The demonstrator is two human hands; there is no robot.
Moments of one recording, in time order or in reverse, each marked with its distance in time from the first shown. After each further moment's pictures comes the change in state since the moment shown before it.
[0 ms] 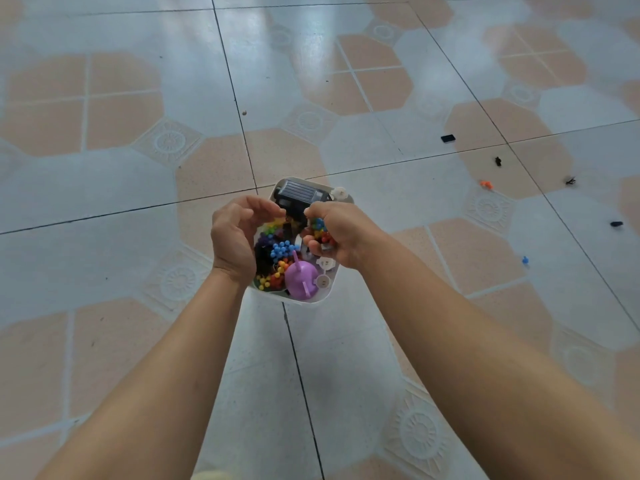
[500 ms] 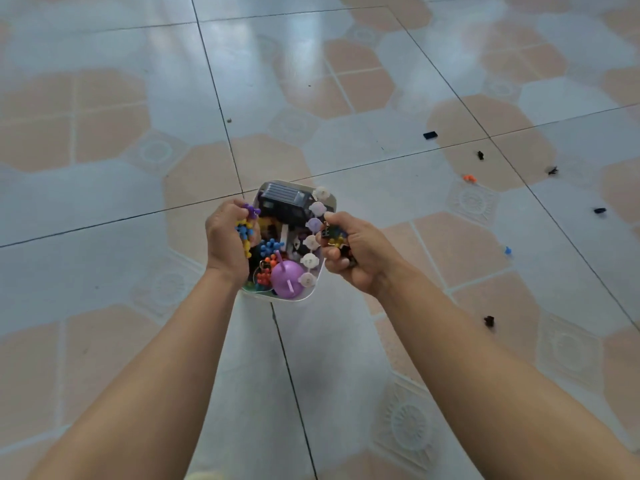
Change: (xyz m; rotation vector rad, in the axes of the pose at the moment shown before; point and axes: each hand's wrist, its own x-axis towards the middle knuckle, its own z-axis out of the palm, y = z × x) left_hand -0.003 0.002 0.015 0.030 0.137 -0.115; right_hand -0.017 0.033 -0.049 0.334 -0.163 -0.108
